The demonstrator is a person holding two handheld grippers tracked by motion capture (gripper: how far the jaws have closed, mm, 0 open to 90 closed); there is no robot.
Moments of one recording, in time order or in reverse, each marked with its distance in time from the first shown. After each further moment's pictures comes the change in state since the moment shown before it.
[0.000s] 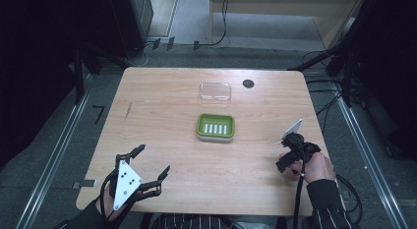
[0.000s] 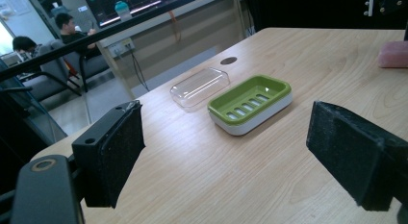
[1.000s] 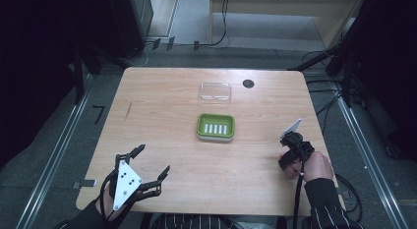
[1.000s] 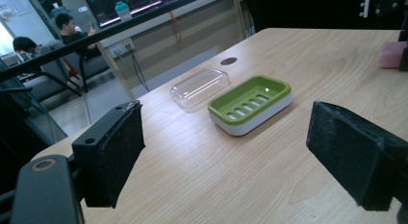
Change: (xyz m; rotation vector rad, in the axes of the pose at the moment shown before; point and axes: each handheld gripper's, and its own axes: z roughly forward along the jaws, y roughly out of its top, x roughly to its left) left arm 0.000 0.000 0.000 -0.001 0.001 0.001; right arm 0.001 0.004 0.002 -0.031 0.003 -0.012
